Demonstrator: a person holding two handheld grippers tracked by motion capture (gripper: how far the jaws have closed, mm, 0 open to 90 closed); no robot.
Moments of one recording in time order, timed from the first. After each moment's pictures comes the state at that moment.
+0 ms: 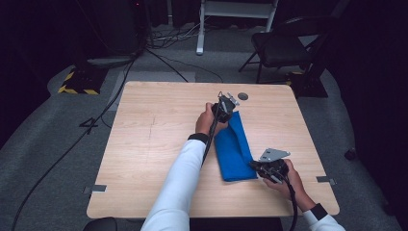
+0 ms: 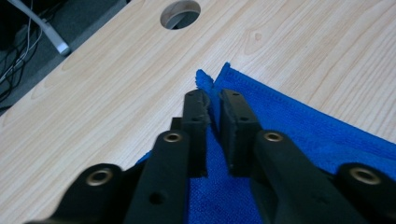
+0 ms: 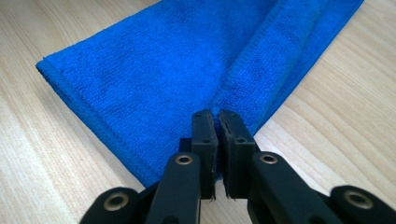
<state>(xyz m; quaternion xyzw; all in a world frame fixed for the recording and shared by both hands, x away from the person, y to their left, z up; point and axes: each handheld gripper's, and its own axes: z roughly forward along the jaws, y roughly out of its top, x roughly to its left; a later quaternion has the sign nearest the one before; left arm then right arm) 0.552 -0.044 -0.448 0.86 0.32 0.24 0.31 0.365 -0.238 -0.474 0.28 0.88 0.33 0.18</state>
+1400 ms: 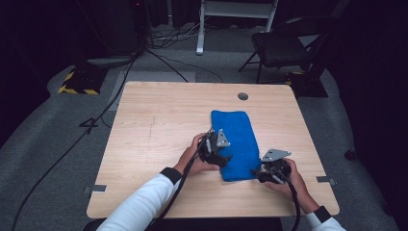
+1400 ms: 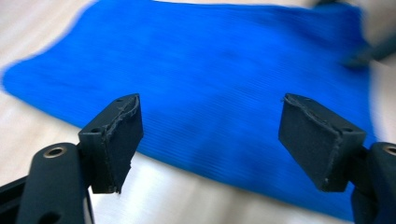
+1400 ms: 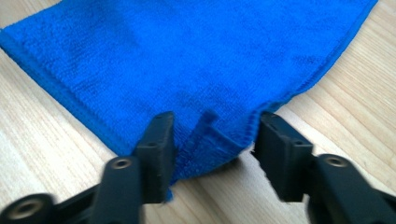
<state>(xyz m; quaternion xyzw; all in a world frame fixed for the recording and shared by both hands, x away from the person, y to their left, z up) 0.405 0.005 -0.457 0.90 0.20 0.15 0.36 0.366 -0.248 -0.480 0.32 0.88 0.30 0.18</state>
